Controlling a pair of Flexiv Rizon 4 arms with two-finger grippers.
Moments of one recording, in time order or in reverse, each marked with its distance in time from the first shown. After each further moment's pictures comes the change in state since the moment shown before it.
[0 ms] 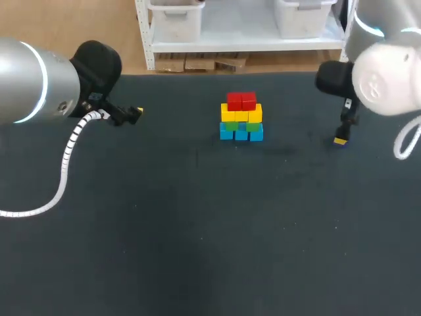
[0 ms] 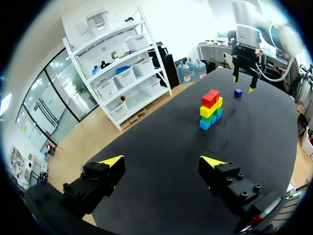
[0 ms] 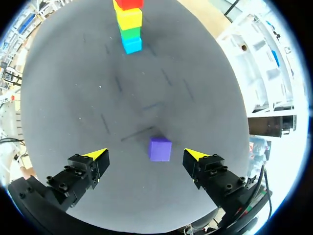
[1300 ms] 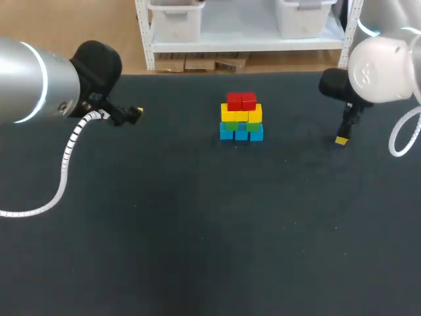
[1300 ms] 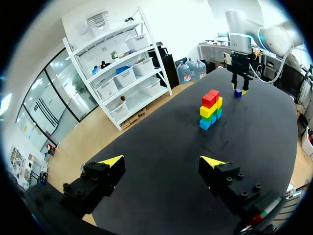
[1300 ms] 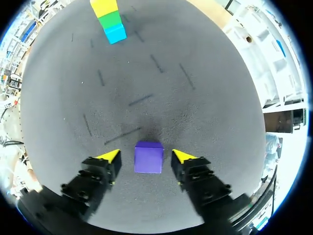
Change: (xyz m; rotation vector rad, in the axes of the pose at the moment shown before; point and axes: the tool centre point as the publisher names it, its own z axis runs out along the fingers) left arm 0.000 0.000 0.000 0.000 0.000 0.000; right arm 0.005 -0.014 0.041 -0.133 -0.001 0.039
